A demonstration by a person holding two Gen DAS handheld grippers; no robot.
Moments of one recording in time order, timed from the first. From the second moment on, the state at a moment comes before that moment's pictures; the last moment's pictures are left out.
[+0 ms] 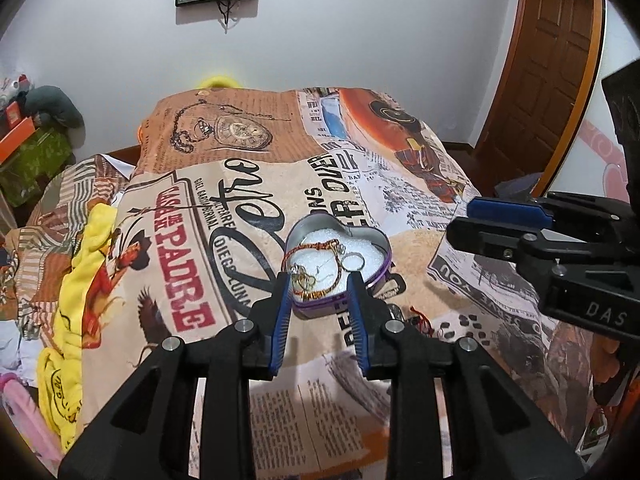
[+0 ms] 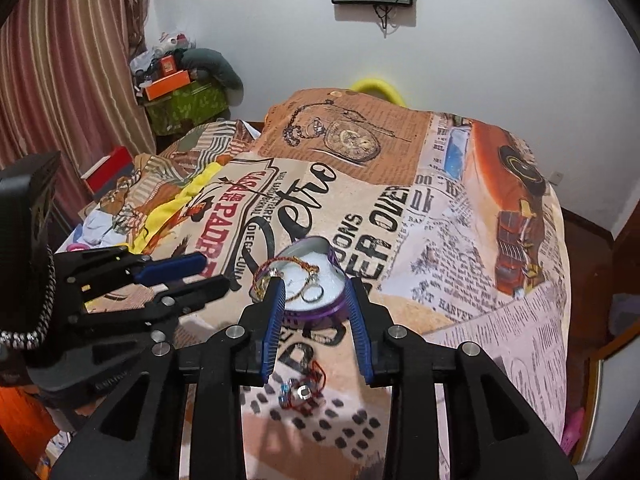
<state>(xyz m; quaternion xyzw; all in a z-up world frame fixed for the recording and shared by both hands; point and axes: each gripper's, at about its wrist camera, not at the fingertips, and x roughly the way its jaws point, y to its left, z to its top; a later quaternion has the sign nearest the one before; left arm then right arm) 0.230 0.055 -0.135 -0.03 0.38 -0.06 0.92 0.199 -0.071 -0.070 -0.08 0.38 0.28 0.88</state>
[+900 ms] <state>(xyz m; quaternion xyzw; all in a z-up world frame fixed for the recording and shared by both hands) 0.230 -0.006 -0.192 -0.03 0.45 -0.14 0.88 0.179 -0.129 -0.136 -0.06 0.45 0.25 0.85</state>
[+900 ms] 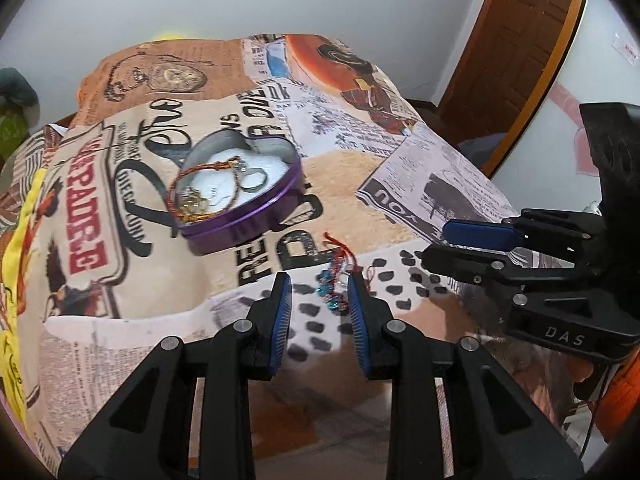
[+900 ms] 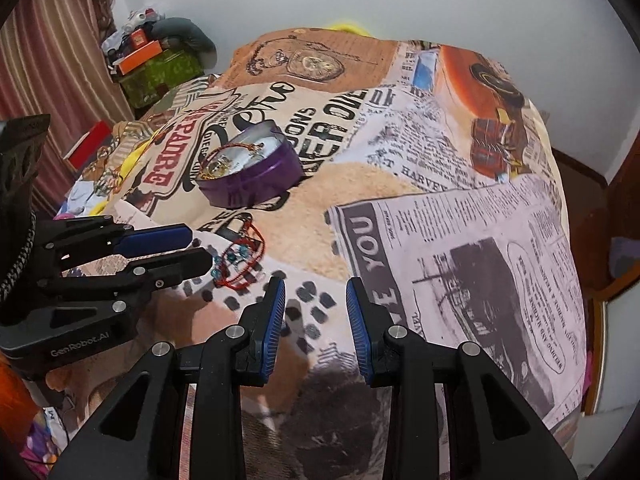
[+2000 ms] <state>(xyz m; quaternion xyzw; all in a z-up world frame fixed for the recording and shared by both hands) 0.210 0.047 -0.179 -0.05 0.40 -0.08 0.91 0.176 -0.070 -0.147 -0.13 0.45 0.31 0.83</state>
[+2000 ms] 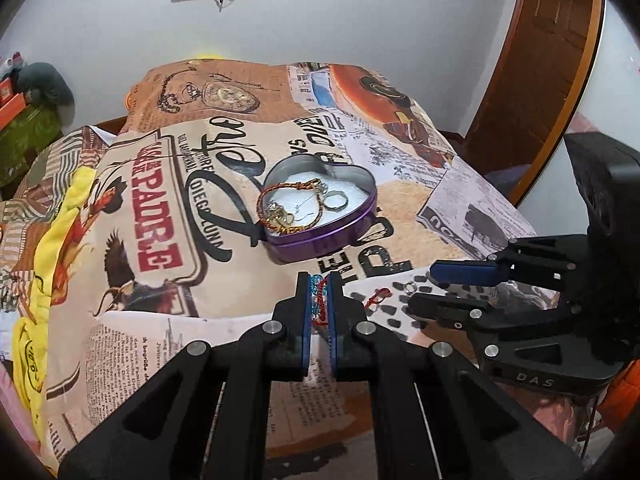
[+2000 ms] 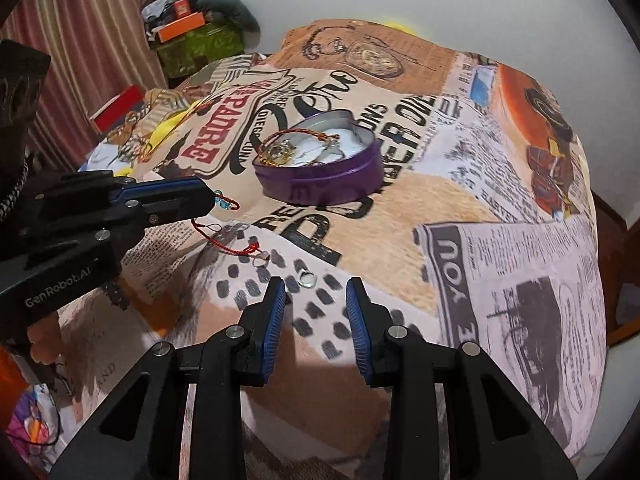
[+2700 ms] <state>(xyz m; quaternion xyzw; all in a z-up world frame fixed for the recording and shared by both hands) 0.207 0.049 -0.148 -0.04 0.37 -0.07 0.93 0.179 -0.072 -0.126 -0.12 0.43 0.31 0.84</state>
